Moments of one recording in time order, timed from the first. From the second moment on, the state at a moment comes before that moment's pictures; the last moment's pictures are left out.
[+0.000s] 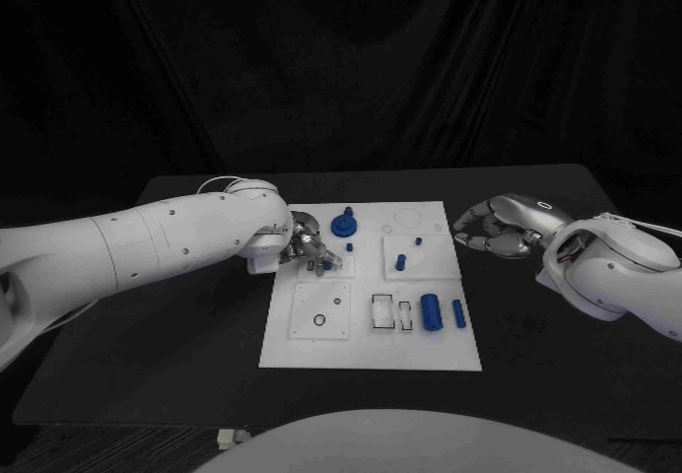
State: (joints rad) left arm 1.28 -0.57 -0.21 1.22 -0.92 0.25 -0.47; left_hand 0.96 0.02 0.27 0.19 0.08 1.07 0.05 0.23 0.80 1.47 -0.02 1.57 1.31 1.47 -0.06 1.57 1.31 0.02 1.45 0.06 1.45 1.31; right arm 1.24 -1.03 -0.21 1.61 -1.44 -0.39 -0.09; right_hand 1.32 0.03 0.11 0.23 0.48 0.79 0.09 0.23 0.19 1.47 -0.01 1.57 1.31 1.47 -0.07 1.55 1.31 0.02 1.47 0.04 1.52 1.31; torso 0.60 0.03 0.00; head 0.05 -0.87
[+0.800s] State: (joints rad) left arm 1.27 -0.61 -0.21 1.27 -0.92 0.22 -0.47; left_hand 0.90 -0.01 0.14 0.28 0.06 1.07 0.05 0.23 0.81 1.47 -0.02 1.57 1.31 1.47 -0.06 1.57 1.31 0.02 1.45 0.06 1.45 1.31; right arm 1.23 -1.03 -0.21 1.61 -1.44 -0.39 -0.09; right_hand 1.32 0.03 0.11 0.22 0.48 0.79 0.09 0.23 0.19 1.47 -0.01 1.57 1.31 1.47 -0.07 1.54 1.31 0.02 1.47 0.04 1.52 1.31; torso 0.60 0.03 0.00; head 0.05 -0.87
